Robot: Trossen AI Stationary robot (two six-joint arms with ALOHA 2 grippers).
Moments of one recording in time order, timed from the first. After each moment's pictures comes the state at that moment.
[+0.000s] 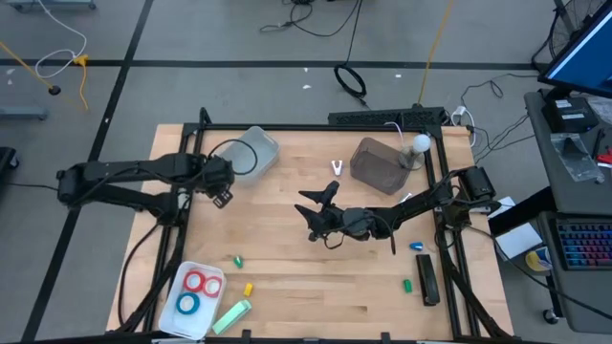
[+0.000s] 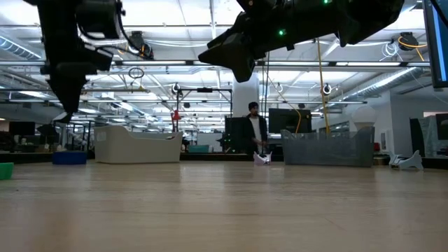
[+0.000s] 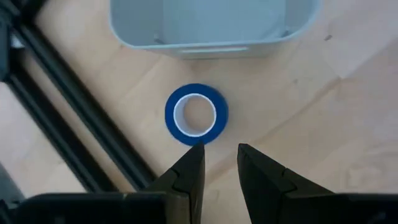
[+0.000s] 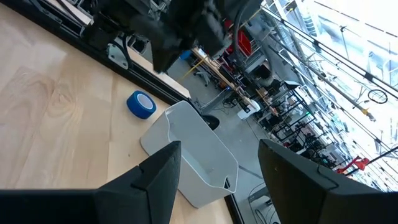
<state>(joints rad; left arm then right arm) 0.24 1.03 0.78 -1.19 -0.30 -0.56 0.22 1.80 0.91 0.86 0.71 -0.75</state>
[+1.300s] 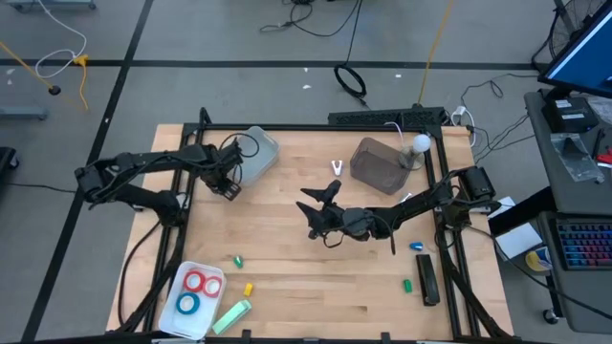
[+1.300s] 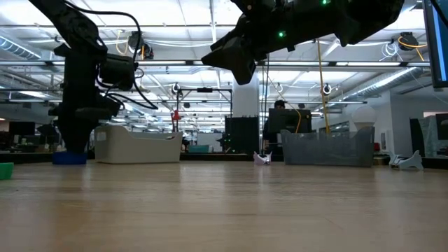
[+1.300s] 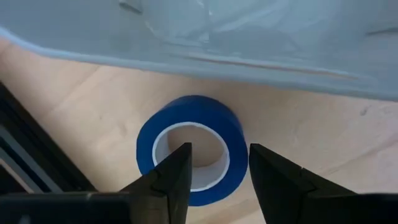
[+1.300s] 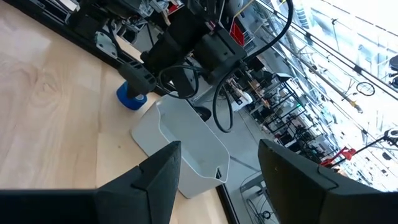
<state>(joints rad) 0.59 1.28 0.63 -0.87 -0.10 -0.34 0.22 1.80 0.91 0.85 0.76 -0.77</state>
